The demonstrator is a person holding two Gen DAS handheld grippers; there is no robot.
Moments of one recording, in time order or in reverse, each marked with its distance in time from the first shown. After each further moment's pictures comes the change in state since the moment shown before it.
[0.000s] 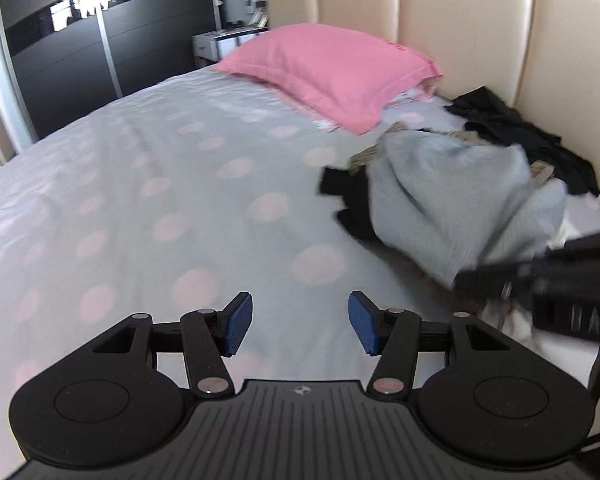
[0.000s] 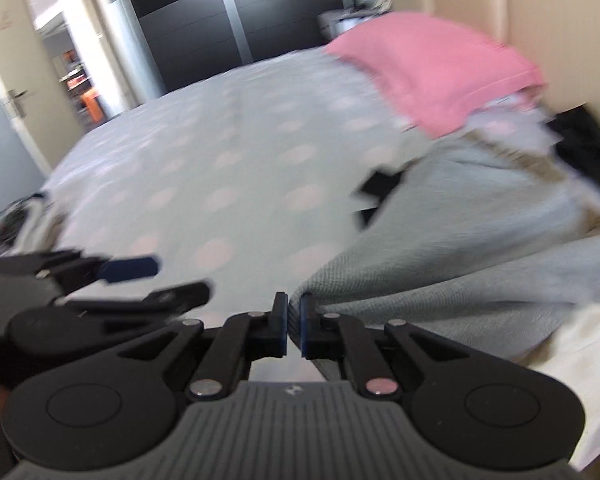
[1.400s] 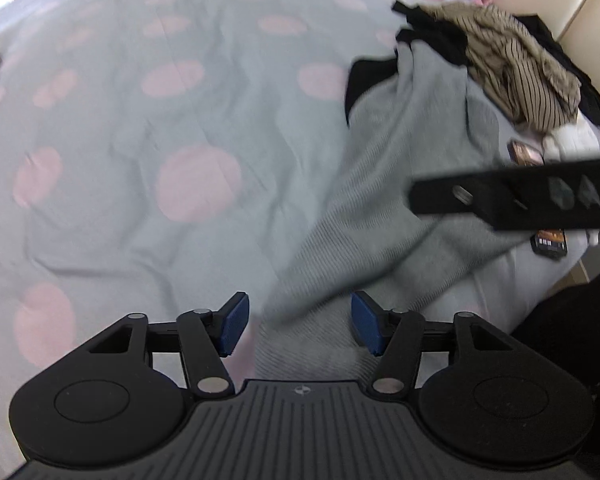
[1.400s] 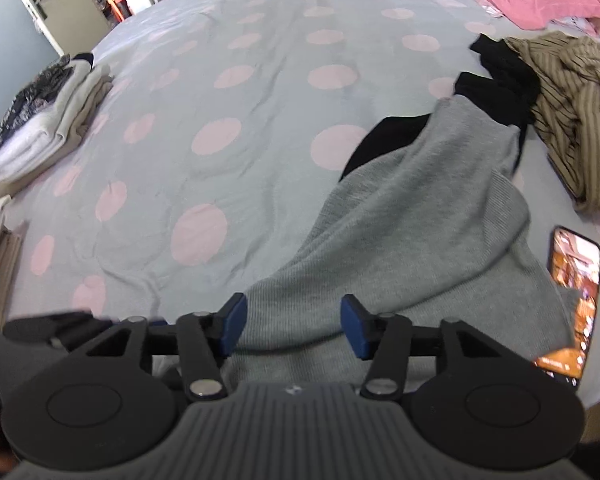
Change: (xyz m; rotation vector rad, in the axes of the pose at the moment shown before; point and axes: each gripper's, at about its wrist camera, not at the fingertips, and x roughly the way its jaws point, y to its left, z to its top) left arm -0.024 0.075 -0.216 -0.248 0.340 -0.087; right arm 0.063 0.135 -0.133 -0.064 0.275 -0.005
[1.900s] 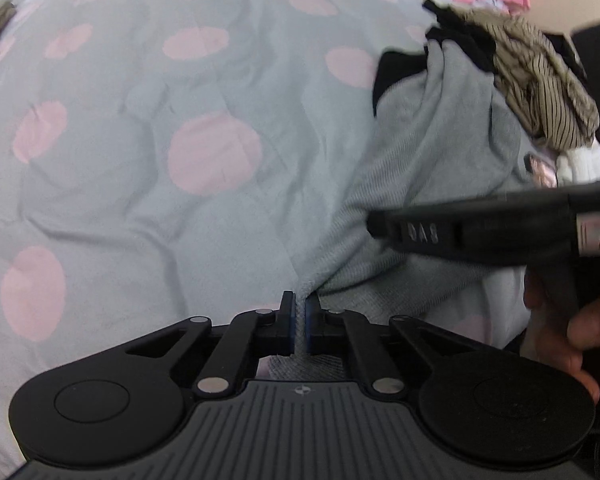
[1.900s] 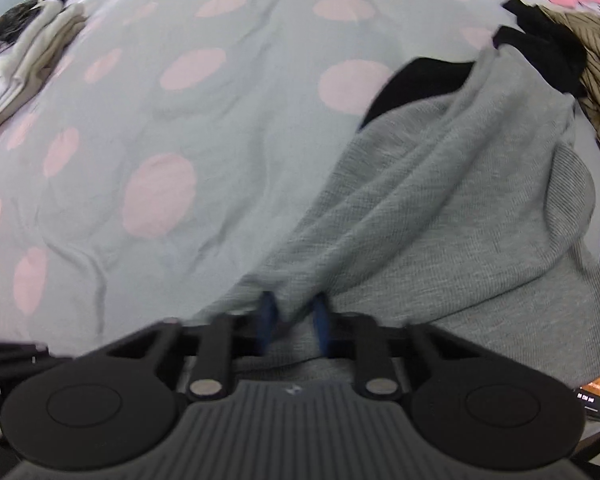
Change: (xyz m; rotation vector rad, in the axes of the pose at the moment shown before) left arm -0.004 0.026 -0.001 -0.119 0.020 -0.024; right arm 0.075 0.018 -0.001 -0.059 0.119 -0.063
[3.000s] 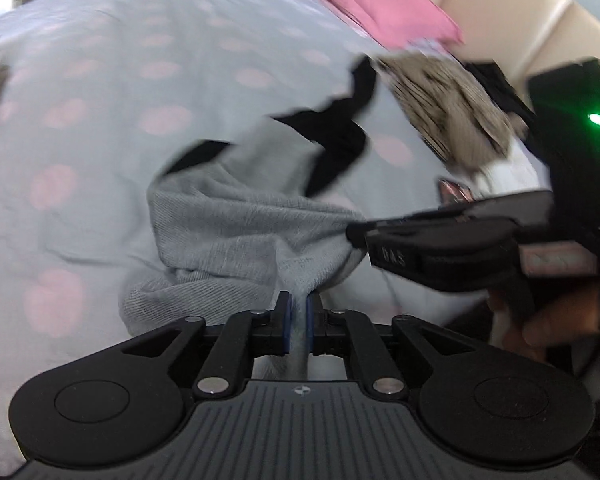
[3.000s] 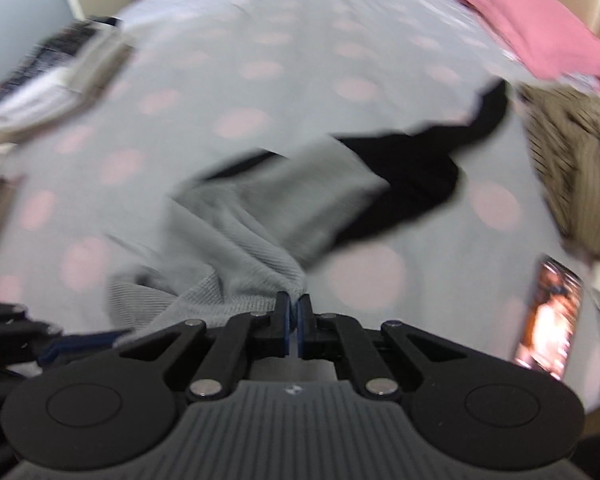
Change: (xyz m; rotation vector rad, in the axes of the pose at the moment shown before) left arm -0.079 -0.039 -0.023 0.106 -0.137 -0.096; right arm -0.094 0.011 -0.045 -0.073 -0.145 -0.074
